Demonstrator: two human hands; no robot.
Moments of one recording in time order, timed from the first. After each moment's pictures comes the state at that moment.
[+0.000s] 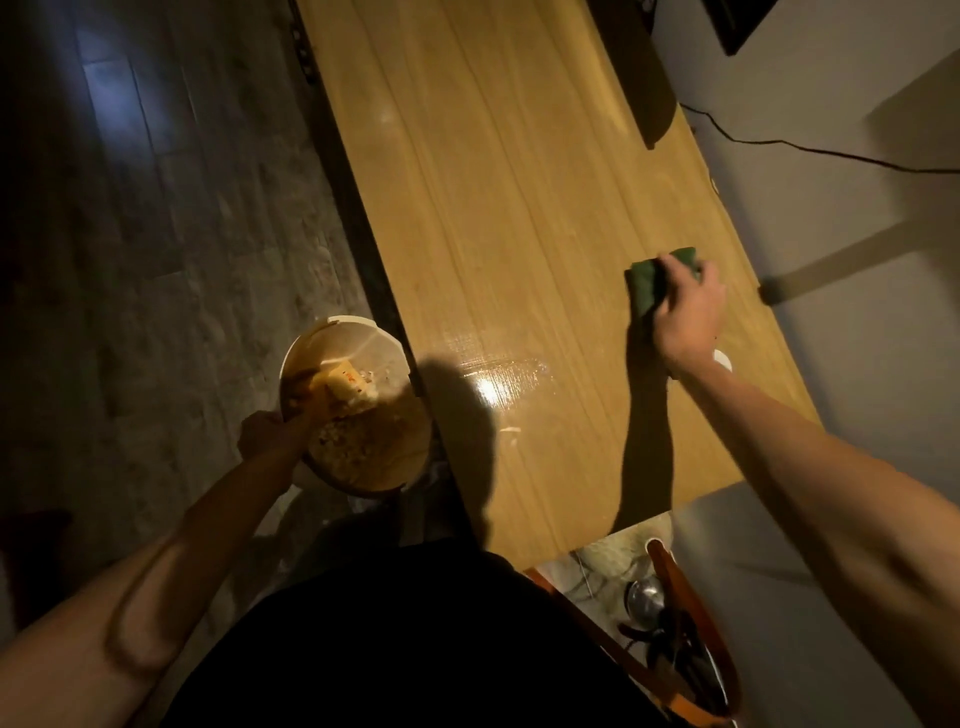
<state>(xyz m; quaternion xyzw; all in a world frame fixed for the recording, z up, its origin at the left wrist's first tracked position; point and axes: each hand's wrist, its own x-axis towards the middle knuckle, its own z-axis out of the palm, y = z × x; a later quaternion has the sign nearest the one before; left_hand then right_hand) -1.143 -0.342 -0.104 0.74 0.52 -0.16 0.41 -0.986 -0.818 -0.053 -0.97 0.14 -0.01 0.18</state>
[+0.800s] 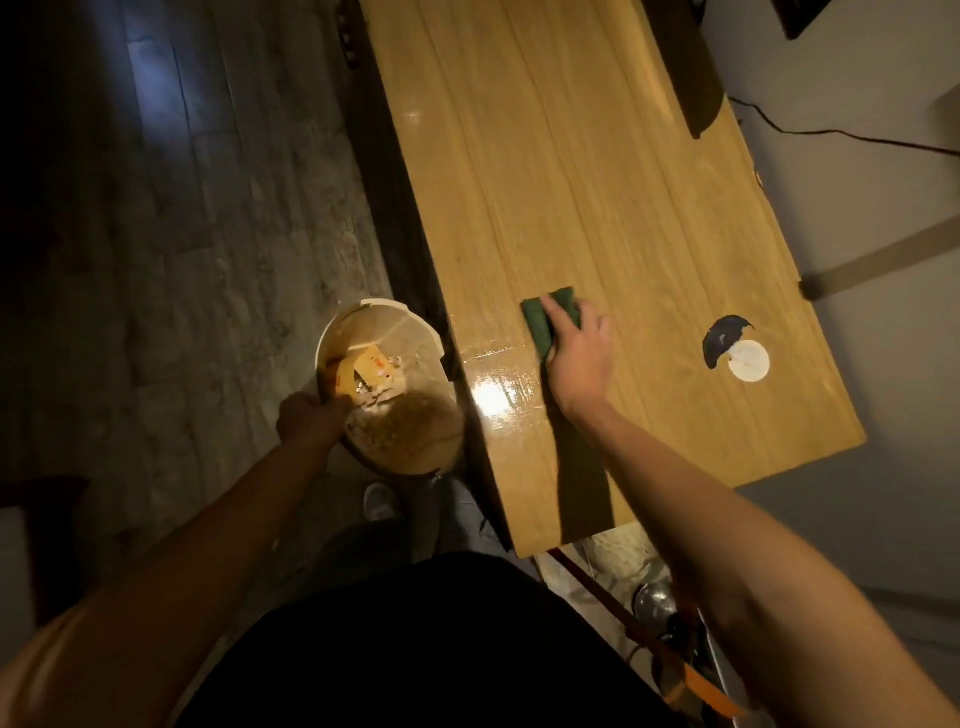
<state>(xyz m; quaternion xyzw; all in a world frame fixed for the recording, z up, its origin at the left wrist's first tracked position) -1.167 -0.348 -0.101 0.72 0.52 -0.16 0.43 -1.074 -0.658 -0.082 -0.98 0.01 0.05 0.20</state>
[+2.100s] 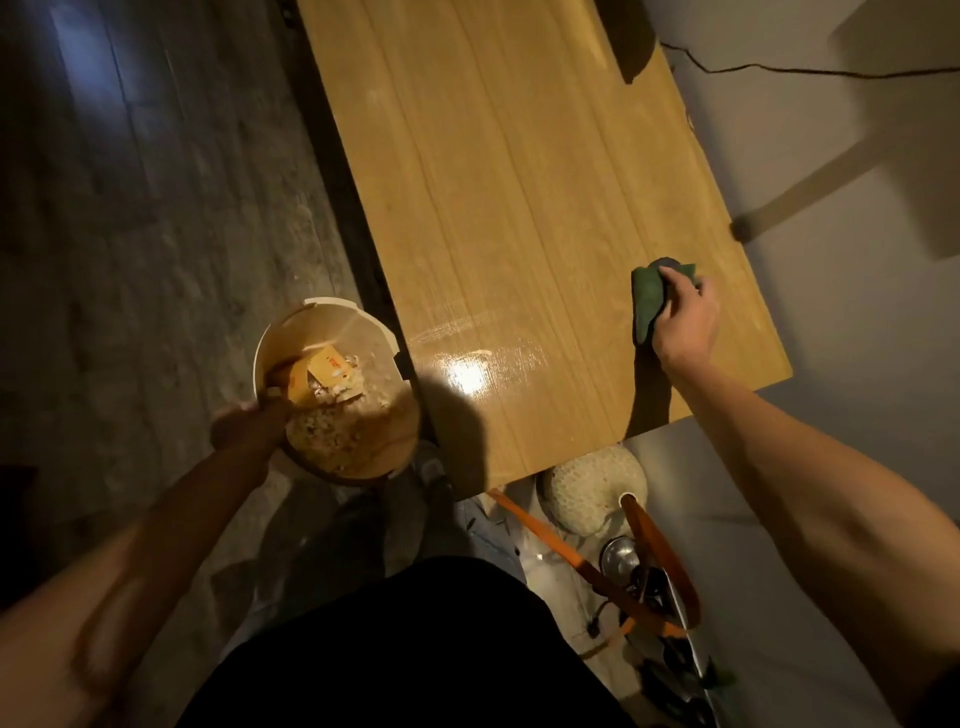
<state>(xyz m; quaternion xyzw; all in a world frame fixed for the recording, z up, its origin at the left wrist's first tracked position) -1.232 -0.378 -0.094 0.69 0.55 -0.13 0.45 -1.083 -0.865 -0.075 -0.95 0.20 0.01 0.23</state>
